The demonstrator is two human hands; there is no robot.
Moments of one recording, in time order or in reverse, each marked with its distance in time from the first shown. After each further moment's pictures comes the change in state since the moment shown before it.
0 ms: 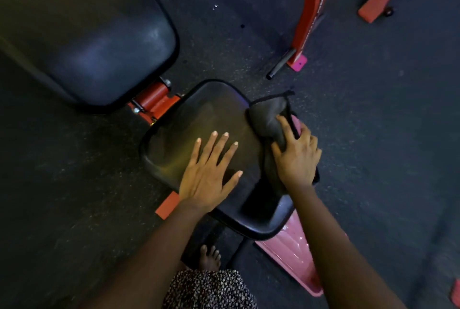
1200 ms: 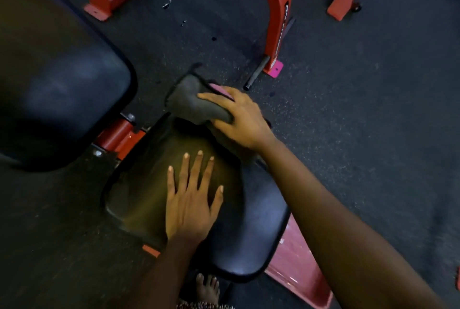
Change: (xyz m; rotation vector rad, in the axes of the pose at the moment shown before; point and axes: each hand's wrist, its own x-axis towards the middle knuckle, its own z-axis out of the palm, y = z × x) left_hand 0.035 0.023 0.002 0.074 -0.087 -0.171; right_hand 0.123 -0.047 -0.030 0.291 -0.243 -0.519
